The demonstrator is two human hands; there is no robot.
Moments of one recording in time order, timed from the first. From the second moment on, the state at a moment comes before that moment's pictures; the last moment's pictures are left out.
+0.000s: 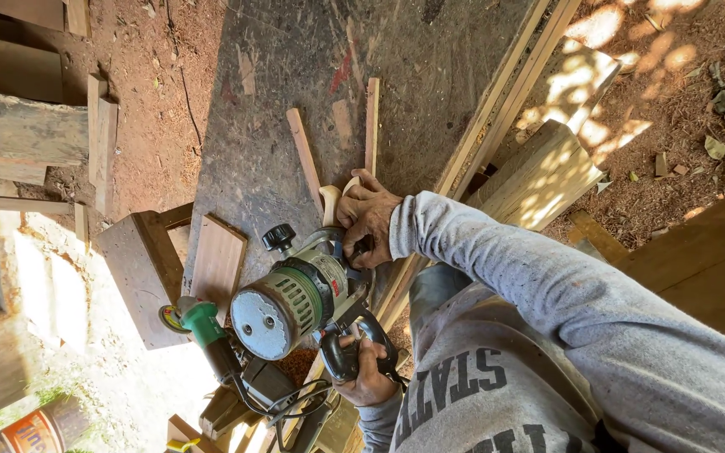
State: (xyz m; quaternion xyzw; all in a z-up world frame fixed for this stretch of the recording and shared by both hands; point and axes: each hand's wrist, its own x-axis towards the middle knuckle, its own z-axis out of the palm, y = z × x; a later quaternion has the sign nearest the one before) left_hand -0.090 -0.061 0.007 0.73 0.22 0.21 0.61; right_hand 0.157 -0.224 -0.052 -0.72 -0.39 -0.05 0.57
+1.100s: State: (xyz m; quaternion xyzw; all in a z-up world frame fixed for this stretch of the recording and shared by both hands) left_hand -0.105 -0.087 0.014 0.74 0.24 0.22 0.59; right_hand 0.161 -0.228 -0.048 -0.70 -0.44 -0.02 0.56
